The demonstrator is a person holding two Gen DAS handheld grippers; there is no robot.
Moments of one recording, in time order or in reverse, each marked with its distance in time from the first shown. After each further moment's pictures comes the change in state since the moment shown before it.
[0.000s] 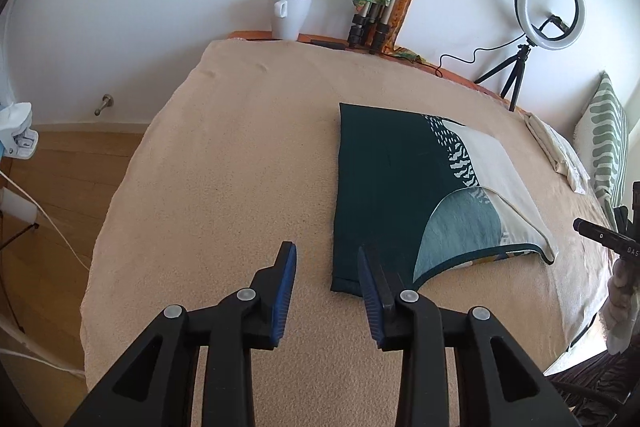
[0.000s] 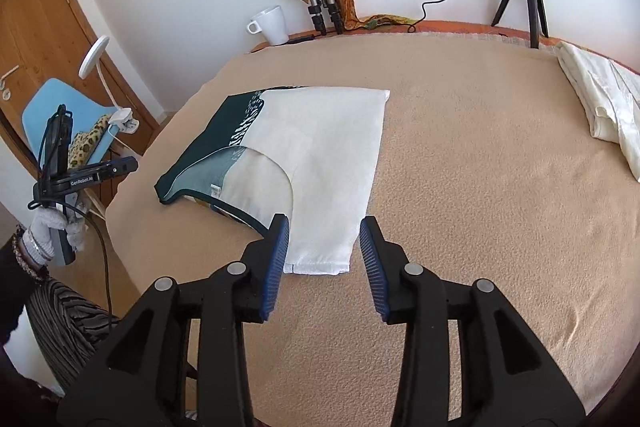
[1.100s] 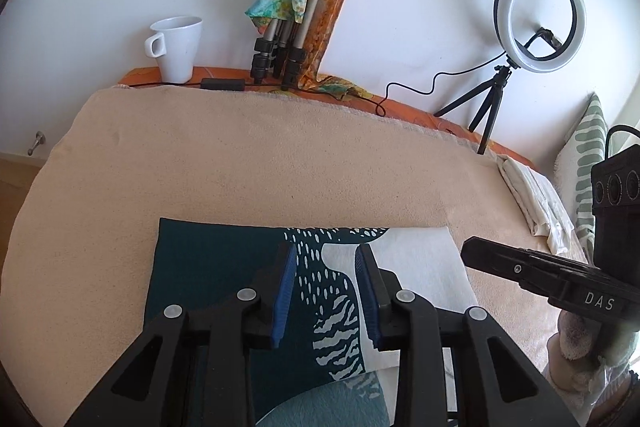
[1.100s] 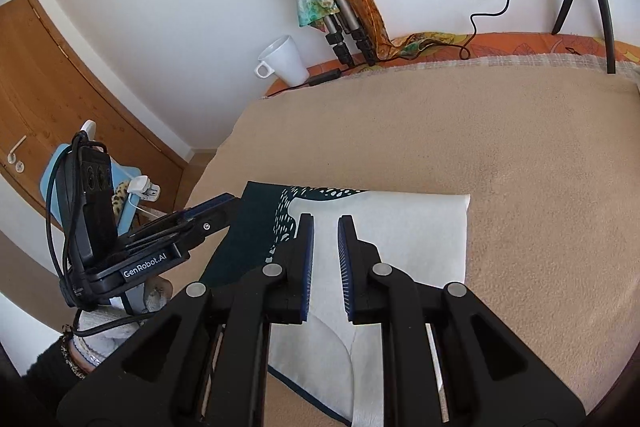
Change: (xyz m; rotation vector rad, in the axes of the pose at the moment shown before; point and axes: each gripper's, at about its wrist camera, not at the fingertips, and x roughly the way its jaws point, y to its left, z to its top) left arm 0.106 -0.128 0.115 0.015 -0.045 -0.114; right arm 0.094 0.018 0.125 0.095 0.004 0.154
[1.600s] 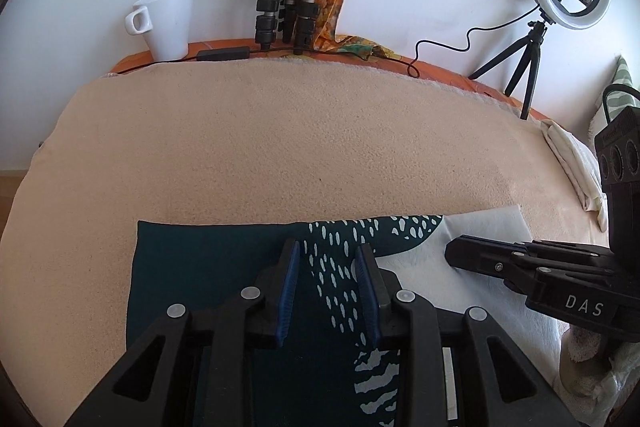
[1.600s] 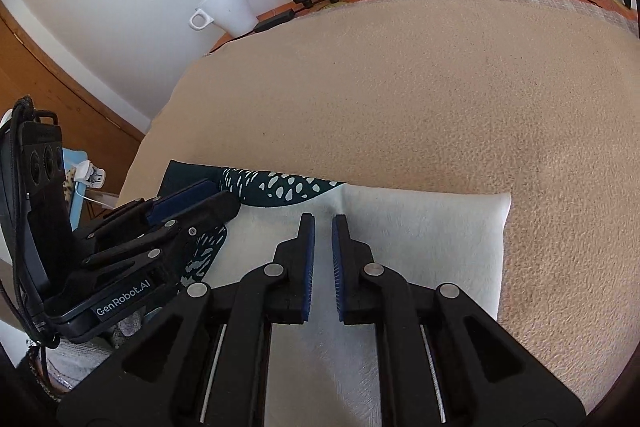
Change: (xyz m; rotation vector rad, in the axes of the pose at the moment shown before) left arm 0.056 0.011 -0.004 0.071 0.066 0.103; right arm 0.091 -0.036 0.003 0.044 0.135 -0.111
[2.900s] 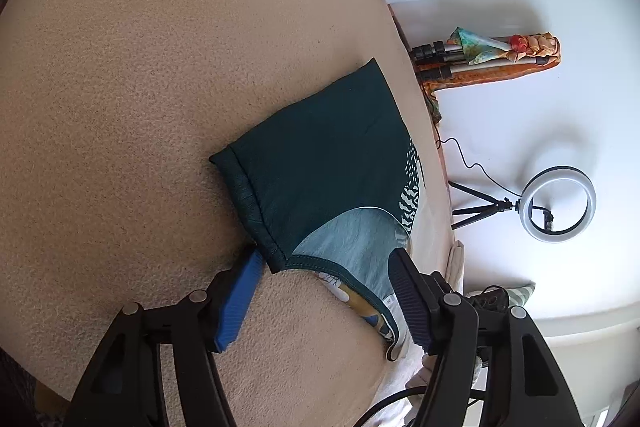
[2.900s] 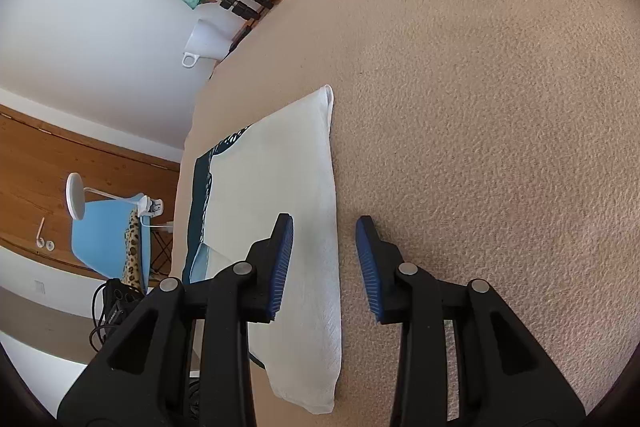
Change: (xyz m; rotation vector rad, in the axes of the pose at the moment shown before) left arm -0.109 0.097 -0.164 -0.945 0.031 -0.381; right arm -0.077 -0.101 -0.062 0.311 0.049 0.230
